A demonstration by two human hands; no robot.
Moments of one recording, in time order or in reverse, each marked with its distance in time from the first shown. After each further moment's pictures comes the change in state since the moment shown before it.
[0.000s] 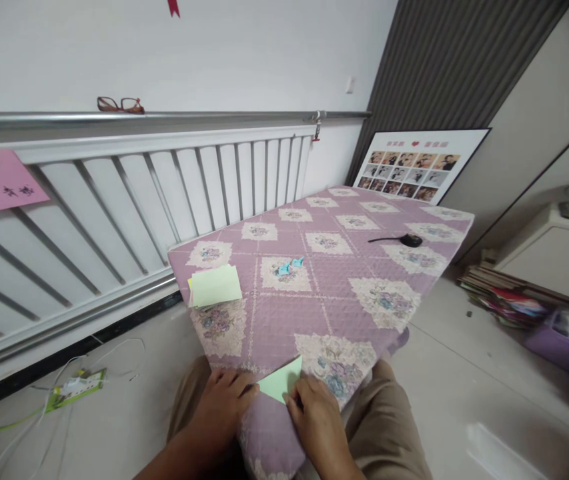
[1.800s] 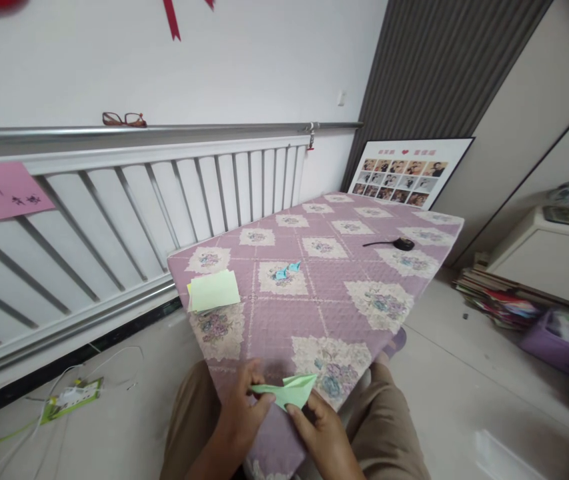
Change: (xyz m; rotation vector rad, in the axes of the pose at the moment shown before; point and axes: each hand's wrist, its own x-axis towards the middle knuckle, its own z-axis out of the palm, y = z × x) left_hand 0.025 0.043 0.003 -1.038 0.394 -0.434; right_hand -0.015 0.005 -0.009 0.711 -0.026 0.110
